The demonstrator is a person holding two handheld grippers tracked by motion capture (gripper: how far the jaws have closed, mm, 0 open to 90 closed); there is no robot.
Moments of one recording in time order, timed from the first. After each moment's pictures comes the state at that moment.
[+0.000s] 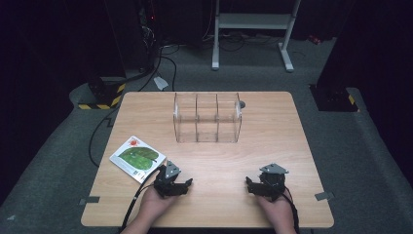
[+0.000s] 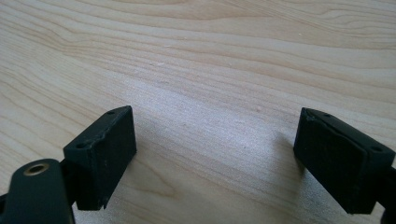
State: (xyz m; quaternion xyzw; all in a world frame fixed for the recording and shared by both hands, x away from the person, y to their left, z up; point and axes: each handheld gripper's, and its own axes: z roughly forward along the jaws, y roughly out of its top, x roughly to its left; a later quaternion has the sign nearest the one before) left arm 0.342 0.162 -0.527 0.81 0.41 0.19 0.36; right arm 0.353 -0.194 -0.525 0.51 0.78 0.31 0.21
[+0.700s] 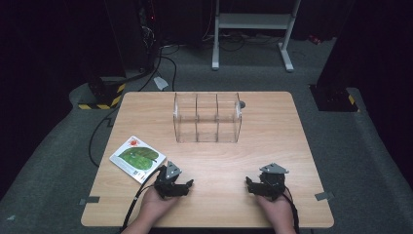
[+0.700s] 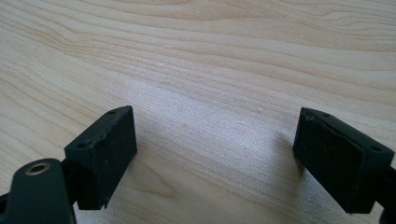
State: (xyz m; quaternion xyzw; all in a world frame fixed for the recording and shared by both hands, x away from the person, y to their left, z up) left arm 0.342 0.161 -0.528 0.81 0.41 0.19 0.36; right arm 0.354 -0.195 -0.525 0.50 0.78 0.32 0.21
